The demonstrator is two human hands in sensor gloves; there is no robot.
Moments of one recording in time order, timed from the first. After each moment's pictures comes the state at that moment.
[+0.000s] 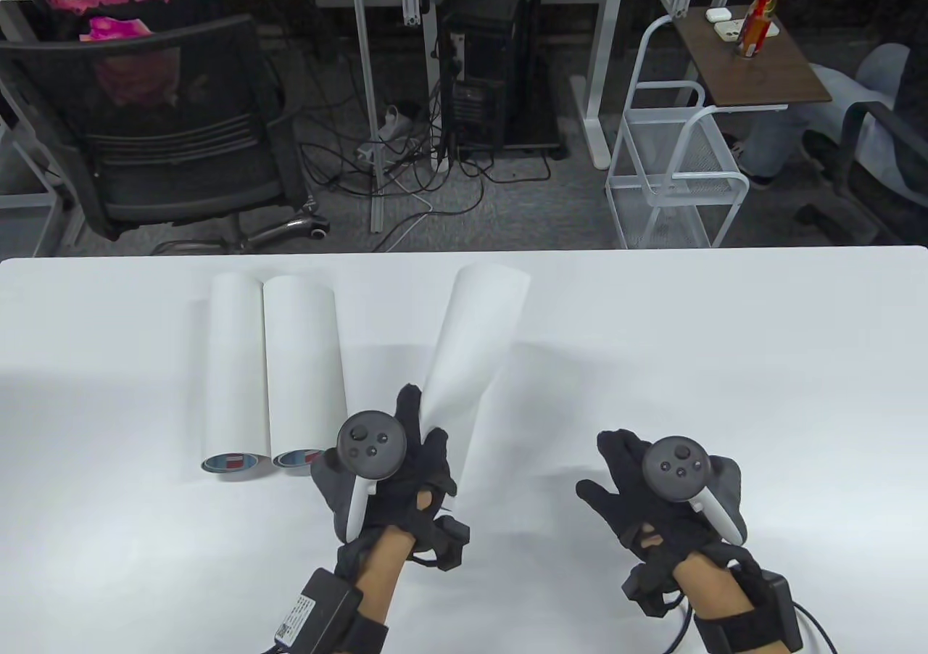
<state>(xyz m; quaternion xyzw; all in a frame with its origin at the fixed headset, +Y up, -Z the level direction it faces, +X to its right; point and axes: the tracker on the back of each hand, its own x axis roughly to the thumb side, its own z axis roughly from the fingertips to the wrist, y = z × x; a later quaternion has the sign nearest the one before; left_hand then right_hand) -0.118 -0.686 -0.268 -0.03 0.06 0.43 0.90 0.211 -0.733 -0.269 0.01 0.14 0.93 0.34</state>
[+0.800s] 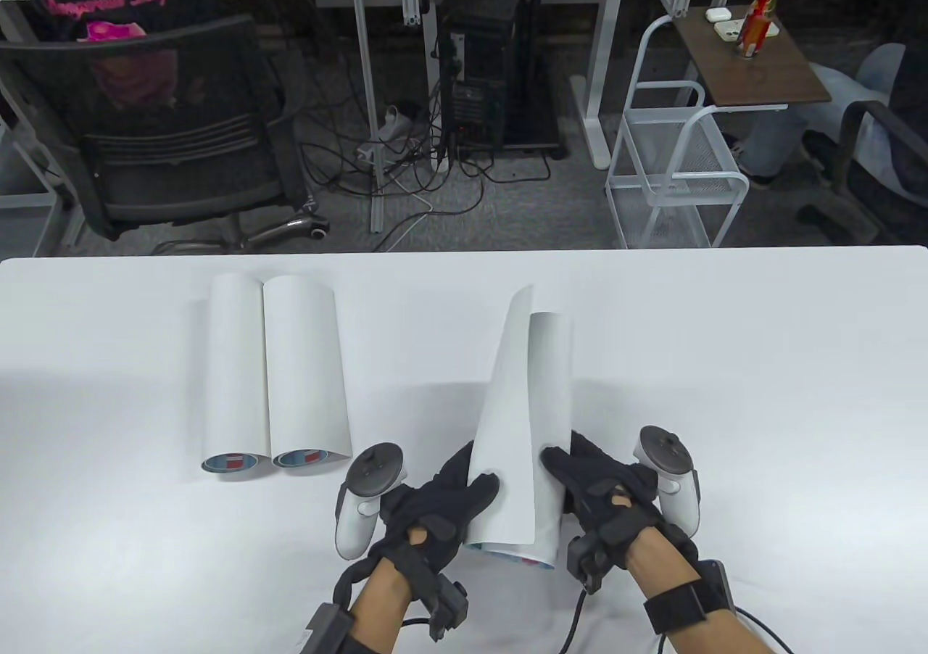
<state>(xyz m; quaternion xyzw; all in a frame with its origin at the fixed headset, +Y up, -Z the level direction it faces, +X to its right) -0.095 -0.740 -0.256 -0.31 -0.11 0.66 0.67 0.175 -0.762 -0.287 -0.04 0.25 0.69 0.68</state>
